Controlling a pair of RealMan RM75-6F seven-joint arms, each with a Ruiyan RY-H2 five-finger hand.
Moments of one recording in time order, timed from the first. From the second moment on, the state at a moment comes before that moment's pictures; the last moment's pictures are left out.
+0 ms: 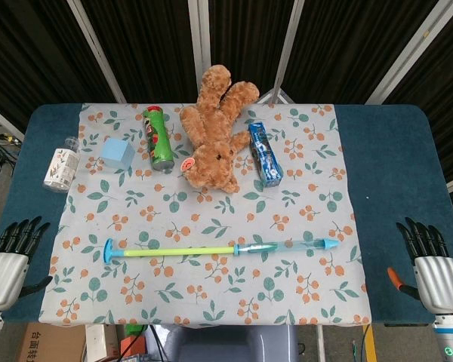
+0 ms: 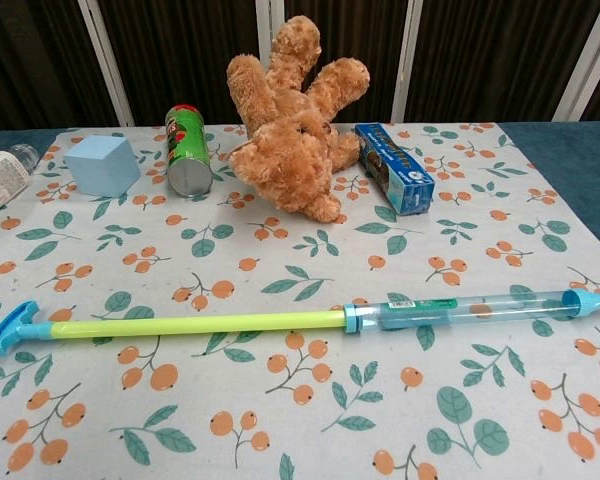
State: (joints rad) left arm -0.07 -1.12 0.03 -1.69 1.60 1.51 0.18; right arm 0.05 -1.11 0.03 -1.62 -1.57 1.52 -0.03
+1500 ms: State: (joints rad) left arm -0.23 -1.15 -0.05 -1.89 1.36 1.26 0.56; right arm 0.09 -1.14 0.01 -1.65 -1.62 1.48 -0.03
